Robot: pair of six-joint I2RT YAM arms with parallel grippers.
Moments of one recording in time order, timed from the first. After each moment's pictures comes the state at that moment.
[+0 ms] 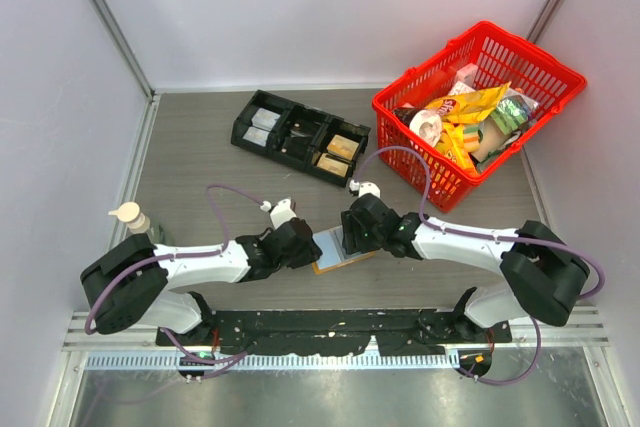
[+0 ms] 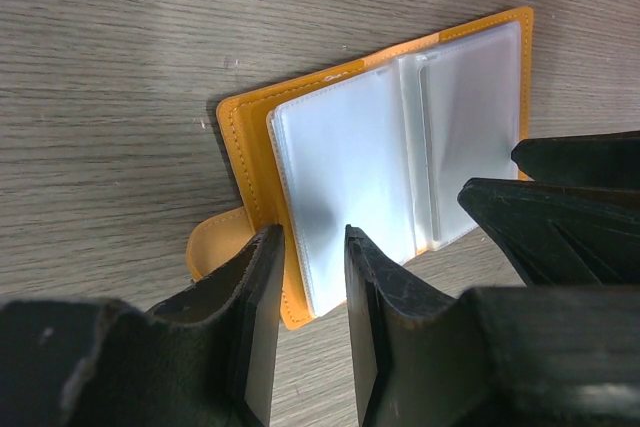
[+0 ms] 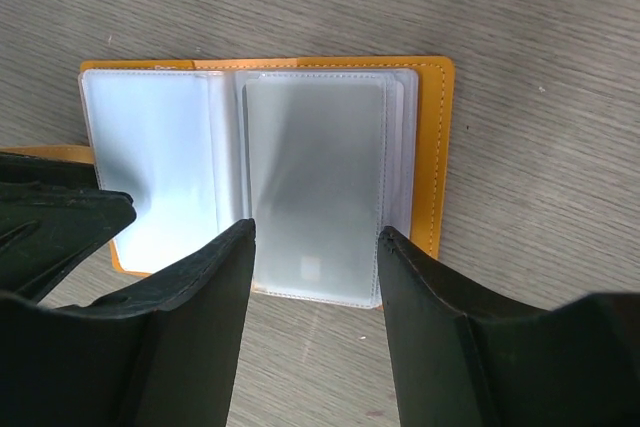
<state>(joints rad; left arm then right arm) -1.01 1.36 0.53 -0.02 -0.29 -1.15 0.88 1.40 0.68 -0.19 0.14 0.58</state>
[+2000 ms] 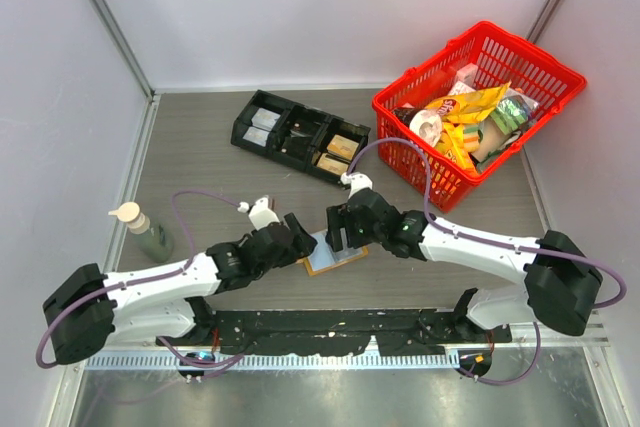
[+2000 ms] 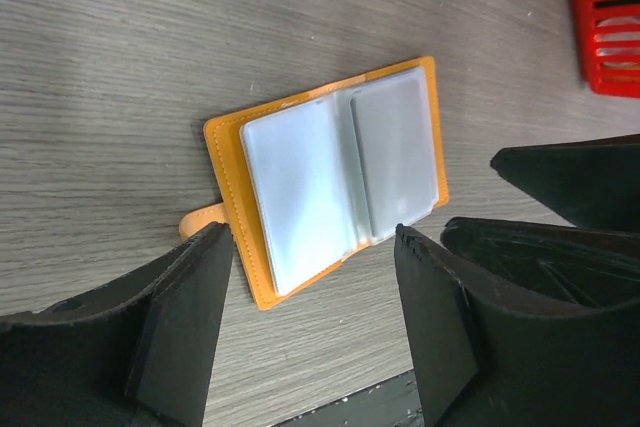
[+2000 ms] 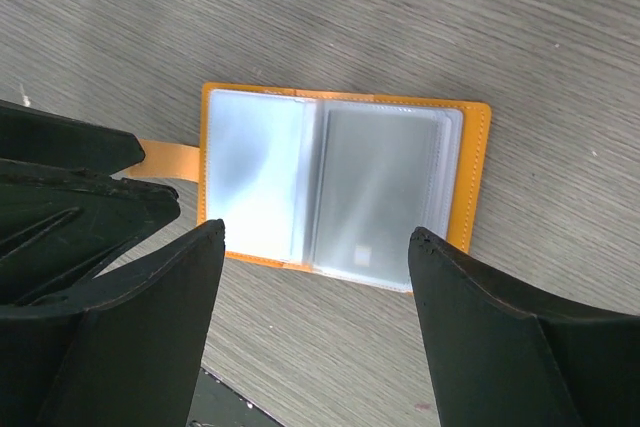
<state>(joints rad) -1.02 1.09 0.47 -0.12 -0.39 -1.19 0.94 1.32 0.76 -0.22 0.13 0.54</state>
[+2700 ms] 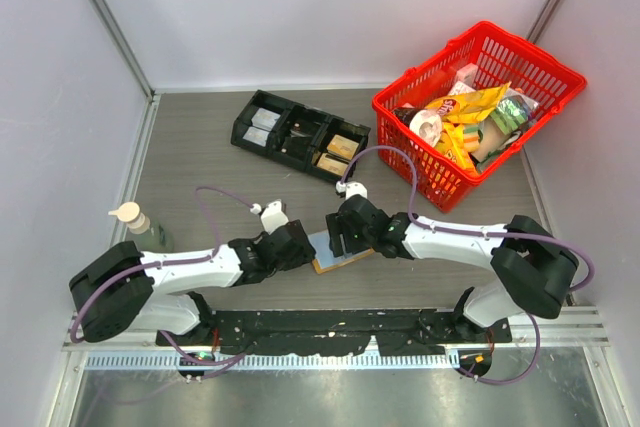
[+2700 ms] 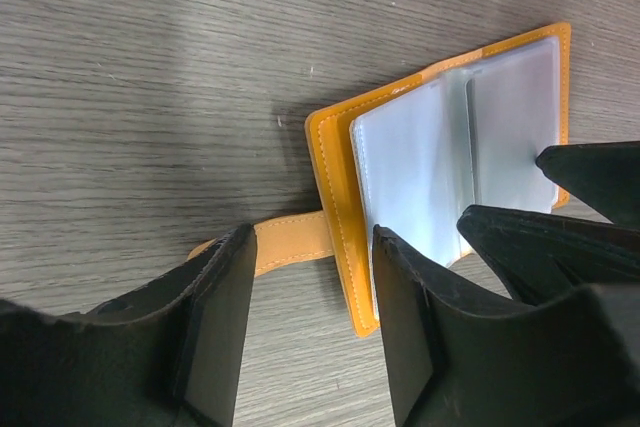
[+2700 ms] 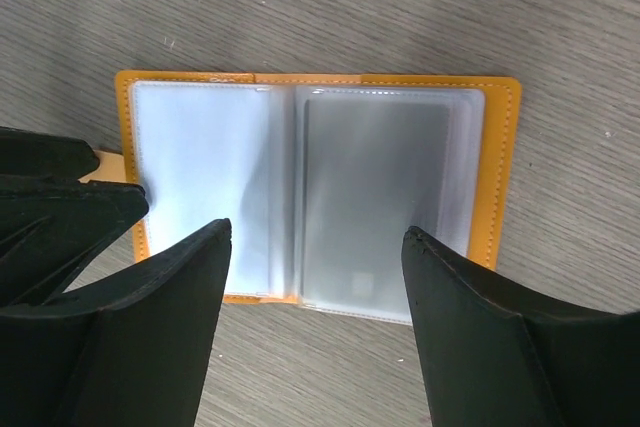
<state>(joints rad) -1.02 1.28 0.50 -0.12 -0.39 -1.18 0.94 1.46 0.74 -0.16 0.16 0.54</state>
